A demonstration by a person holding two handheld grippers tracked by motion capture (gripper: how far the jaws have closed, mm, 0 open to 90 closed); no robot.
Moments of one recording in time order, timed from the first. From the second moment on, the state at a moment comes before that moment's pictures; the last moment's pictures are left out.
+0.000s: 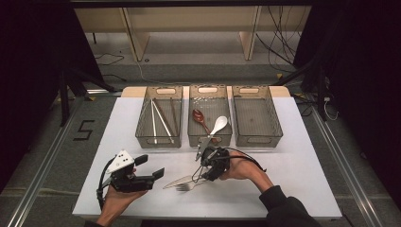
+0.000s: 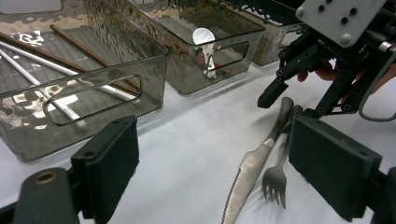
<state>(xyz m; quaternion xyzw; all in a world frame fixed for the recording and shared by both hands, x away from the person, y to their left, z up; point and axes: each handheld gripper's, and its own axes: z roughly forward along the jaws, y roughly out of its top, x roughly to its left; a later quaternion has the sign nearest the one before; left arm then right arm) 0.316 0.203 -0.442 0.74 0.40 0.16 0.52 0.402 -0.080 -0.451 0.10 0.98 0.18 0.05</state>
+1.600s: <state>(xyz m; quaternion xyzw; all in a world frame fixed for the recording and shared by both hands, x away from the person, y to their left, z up) 0.316 0.202 -0.441 0.74 0.40 0.15 0.52 0.402 -0.064 -0.460 0.03 0.99 0.12 0.03</state>
